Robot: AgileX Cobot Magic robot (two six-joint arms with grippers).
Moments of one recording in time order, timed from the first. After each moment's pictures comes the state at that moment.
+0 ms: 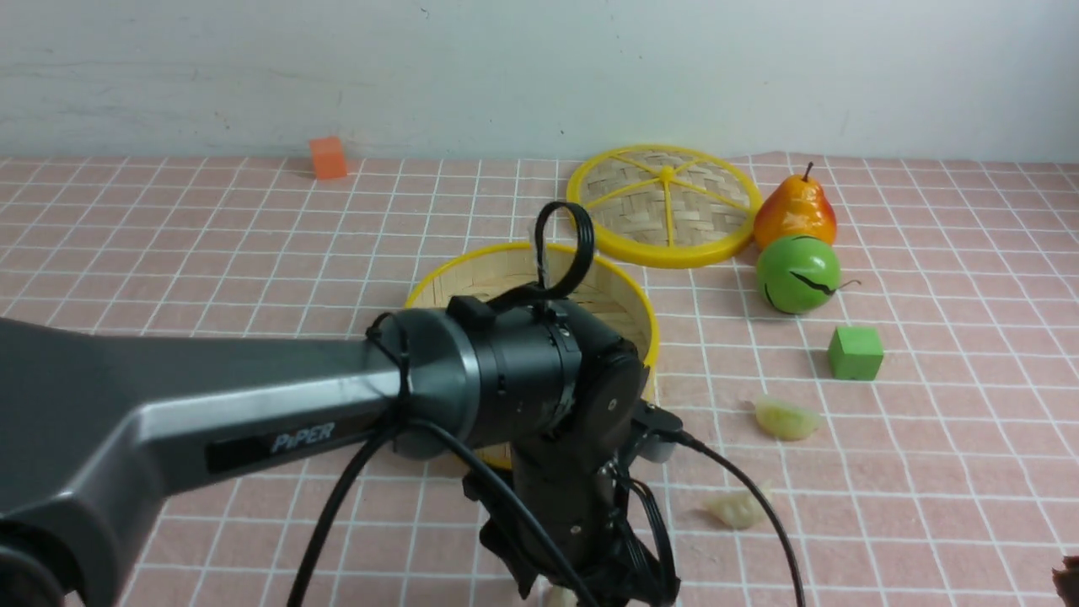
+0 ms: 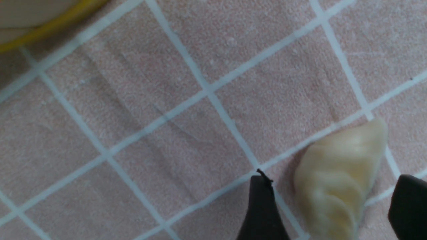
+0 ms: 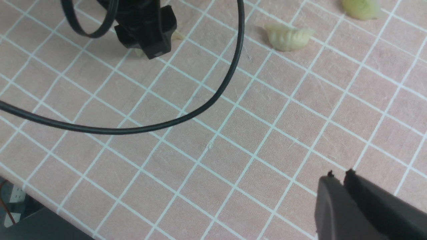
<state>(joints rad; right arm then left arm) 0.47 0.72 -0.80 0.11 1.05 -0.04 -0.82 1.99 -1.38 -0.01 0.90 -0.23</state>
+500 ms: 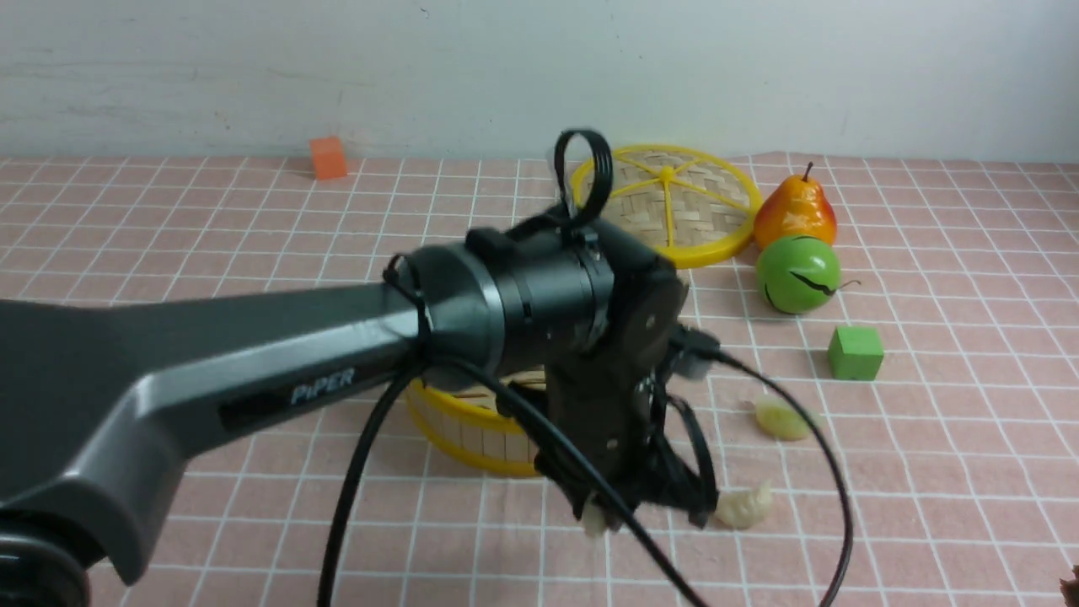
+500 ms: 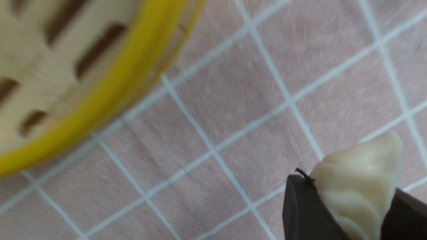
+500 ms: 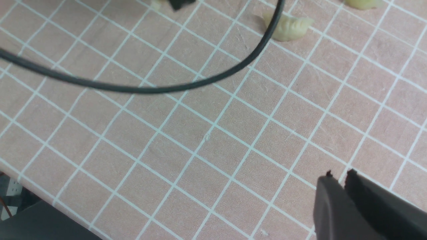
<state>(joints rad) 0.47 0.72 -0.80 0.10 1.07 -0.04 -0.81 2.00 -1.66 0.05 1.04 -0.23</state>
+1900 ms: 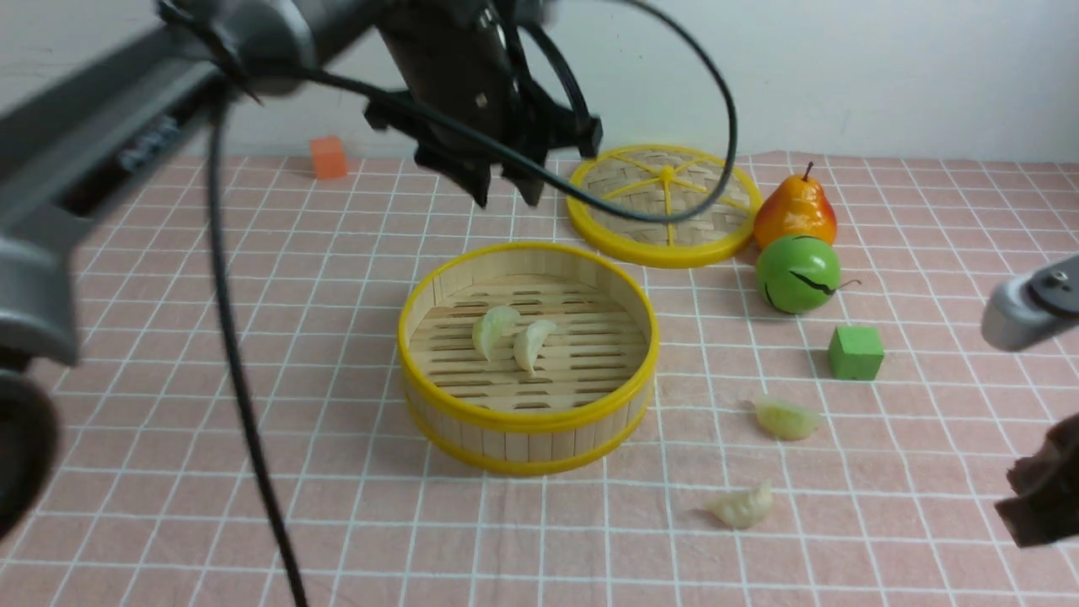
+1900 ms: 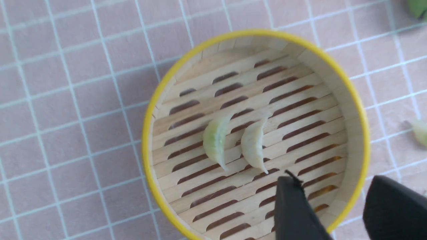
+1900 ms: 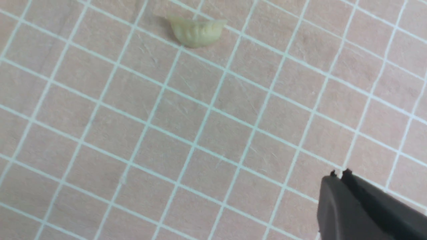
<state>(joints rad) 0.37 1.07 -0.92 -0.03 0.98 0.01 -0.52 1.99 -2.21 0.05 1.24 -0.21</state>
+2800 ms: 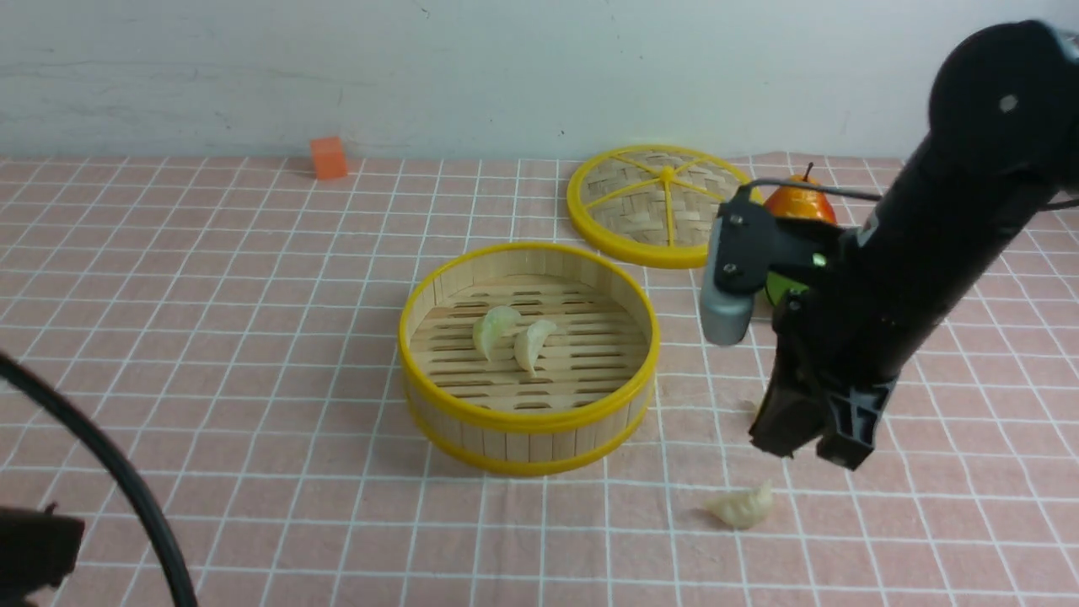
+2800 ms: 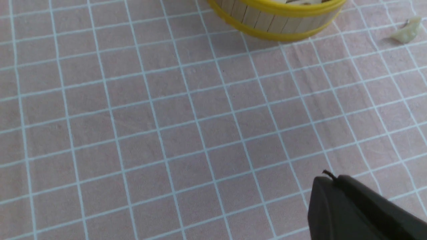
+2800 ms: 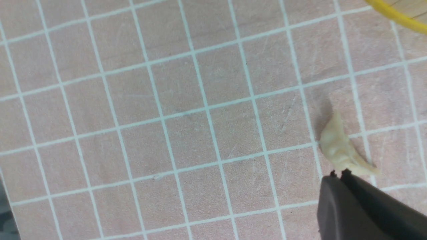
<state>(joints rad) 0.36 1.71 -1.40 0.33 1.20 -0.99 -0.52 0.64 -0.81 0.05 1.03 -0.26</state>
